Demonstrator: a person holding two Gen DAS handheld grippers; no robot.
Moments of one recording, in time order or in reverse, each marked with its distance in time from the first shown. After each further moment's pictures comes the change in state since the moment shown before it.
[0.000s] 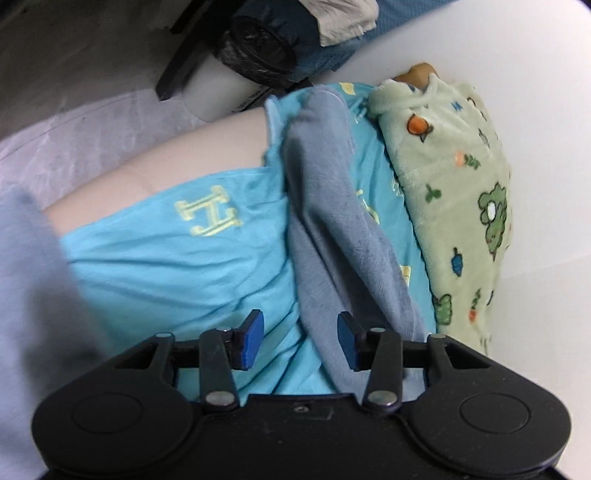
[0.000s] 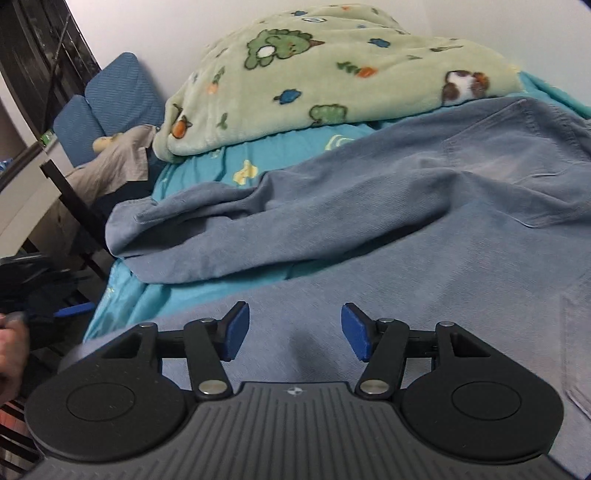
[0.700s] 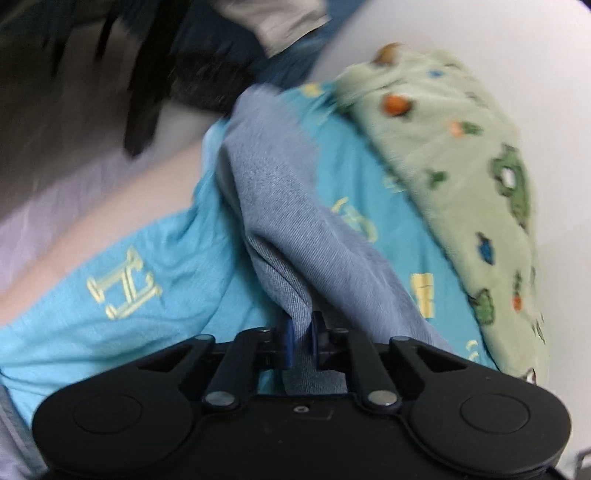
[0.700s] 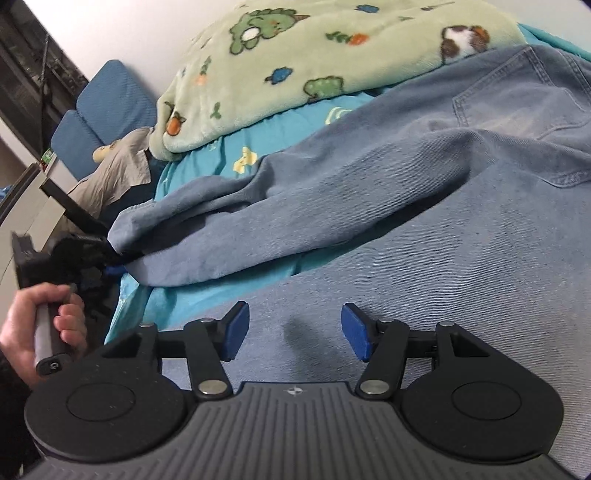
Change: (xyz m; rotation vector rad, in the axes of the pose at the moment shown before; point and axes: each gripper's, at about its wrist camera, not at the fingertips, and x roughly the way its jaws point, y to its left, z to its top) left arm 0.048 -0.061 0.004 0.253 -0.100 0.107; right arm 0.016 -0.013 -0.001 0.113 0.073 0.068
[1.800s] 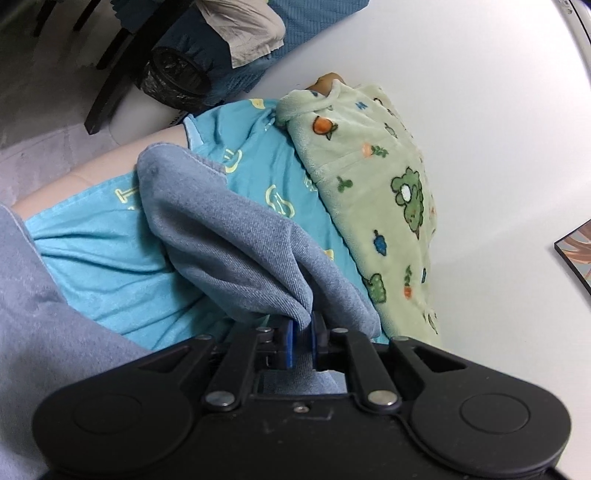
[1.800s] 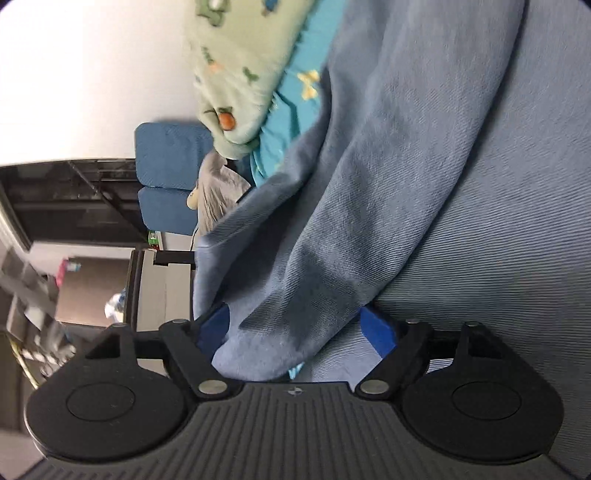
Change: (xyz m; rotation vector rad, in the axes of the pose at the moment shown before) left arm -0.094 0.047 -0.059 -0.119 -0.033 -0.344; right arm 0.094 0.029 -0.020 0.607 0.172 0.529
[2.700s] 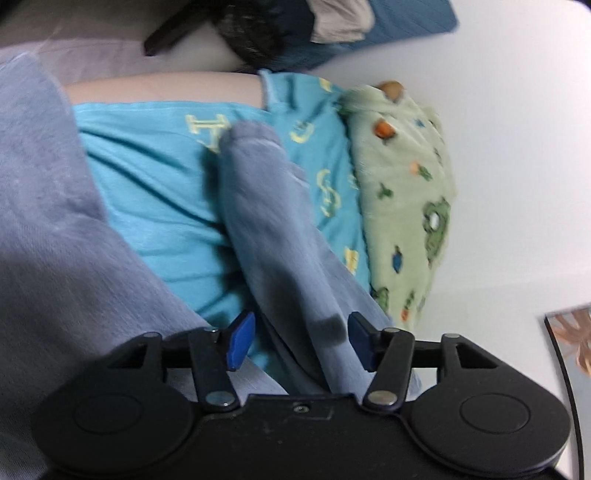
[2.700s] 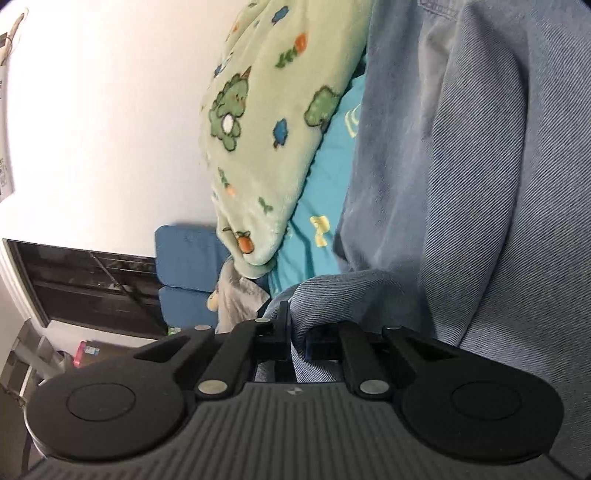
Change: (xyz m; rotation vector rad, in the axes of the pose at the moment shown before) left arm 0.013 0.063 -0.003 -0.349 0.038 -0.023; right arm -0.056 0.005 0.060 0.040 -0.328 0.041
